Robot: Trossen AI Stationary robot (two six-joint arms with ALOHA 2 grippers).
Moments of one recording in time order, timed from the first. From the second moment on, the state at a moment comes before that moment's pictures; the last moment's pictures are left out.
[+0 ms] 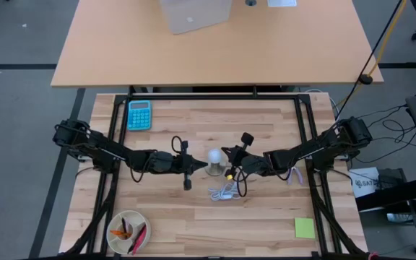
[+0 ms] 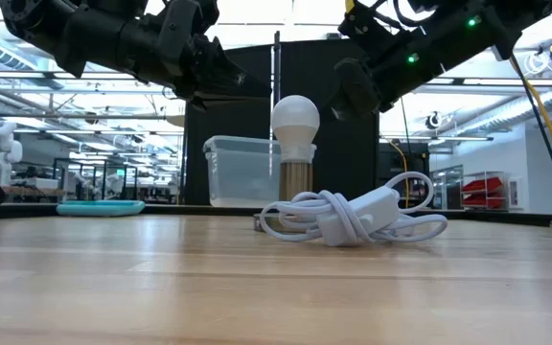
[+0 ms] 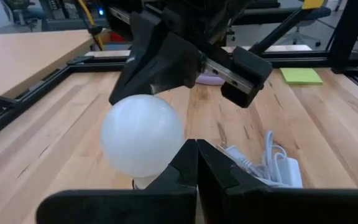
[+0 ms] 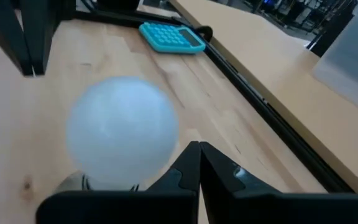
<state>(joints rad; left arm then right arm) -0.17 1.52 0.58 0.70 -0.27 0.00 0.20 1.56 0.74 0.36 0.75 0.01</state>
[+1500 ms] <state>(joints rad) -0.03 1.59 0.59 0.63 -0.42 -0.17 0.29 1.56 0.74 0.32 0.63 0.13</state>
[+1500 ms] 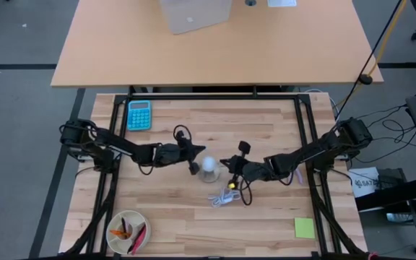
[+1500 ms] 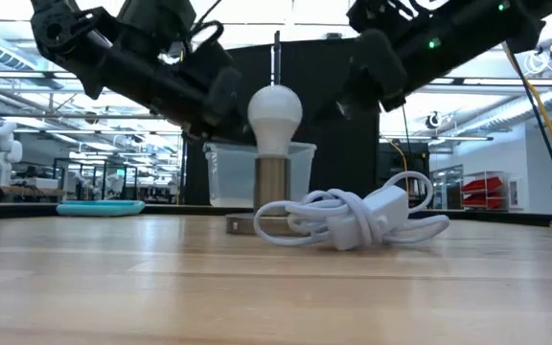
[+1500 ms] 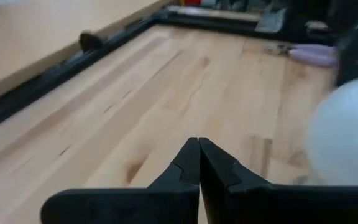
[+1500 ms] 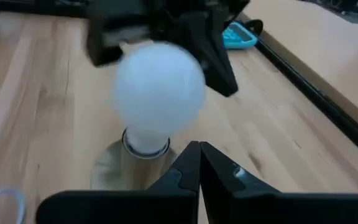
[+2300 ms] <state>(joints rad) -0.23 1.44 0.59 0.55 -0.34 -0.04 0.28 1.56 0.74 0.36 0.70 0.09</state>
